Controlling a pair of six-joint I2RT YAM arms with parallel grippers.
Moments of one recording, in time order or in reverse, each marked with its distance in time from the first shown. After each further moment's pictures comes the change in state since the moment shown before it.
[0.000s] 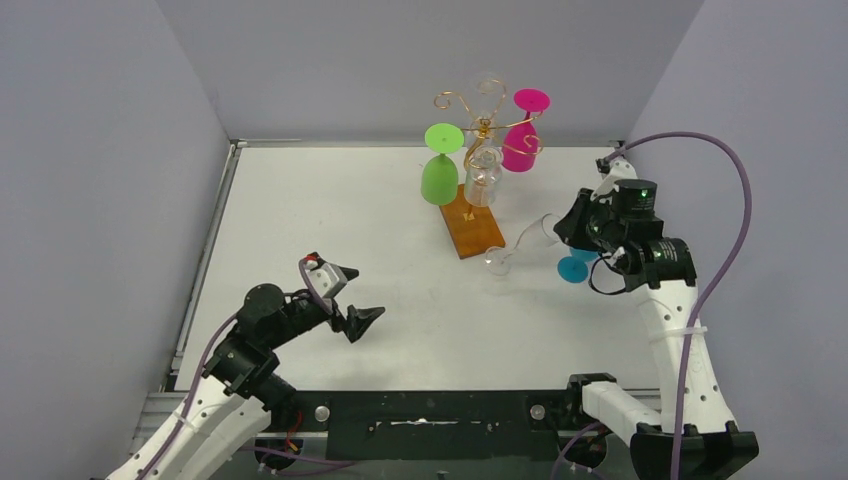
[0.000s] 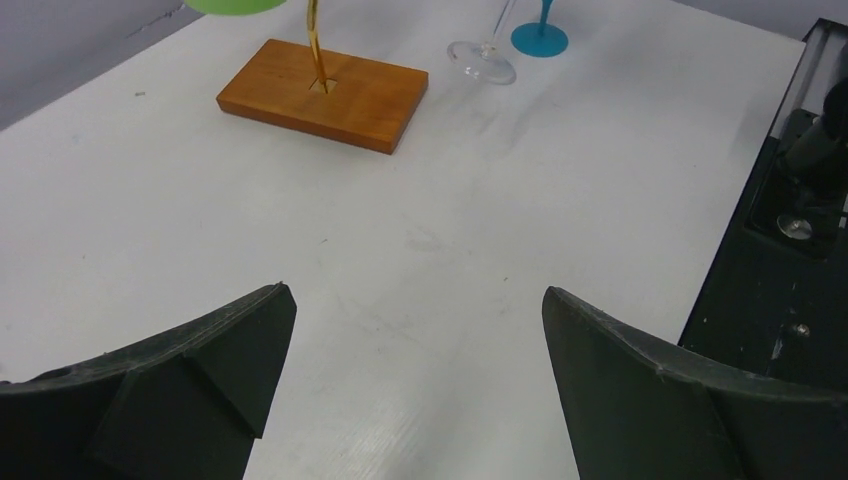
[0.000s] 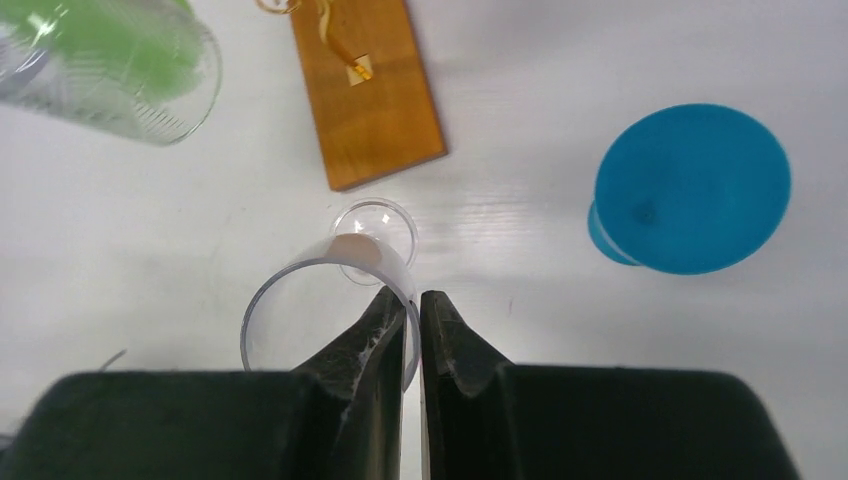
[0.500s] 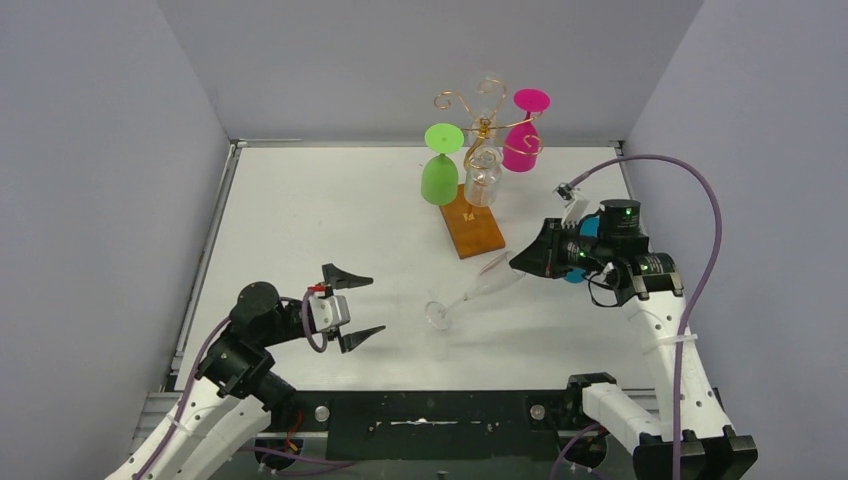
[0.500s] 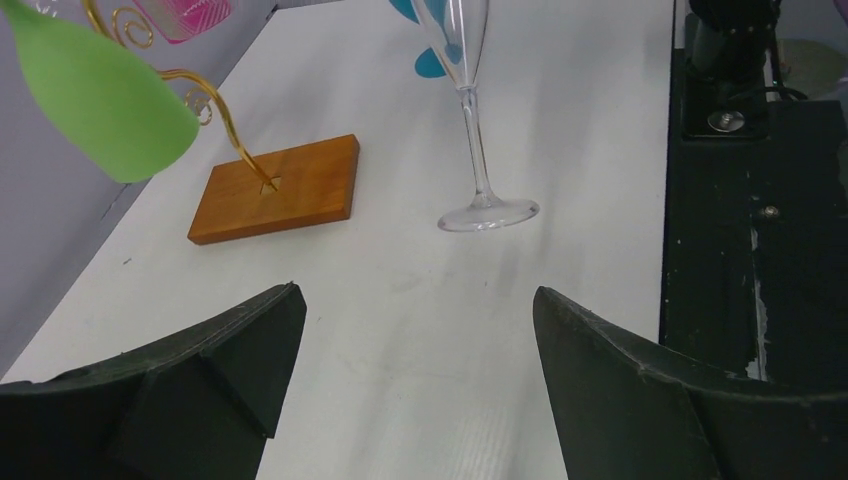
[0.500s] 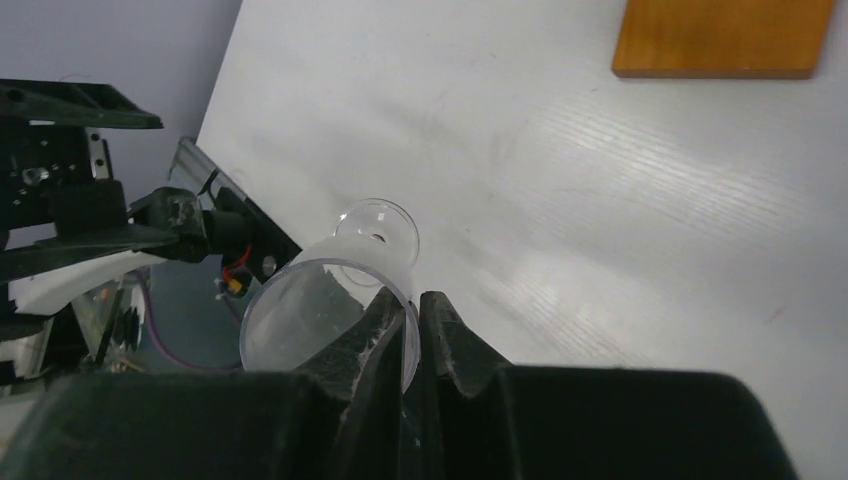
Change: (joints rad) left arm 0.000 0.002 0.071 -0.062 0.288 0.336; right arm 0.021 -0.093 -0.162 -0.002 -0.619 -0.066
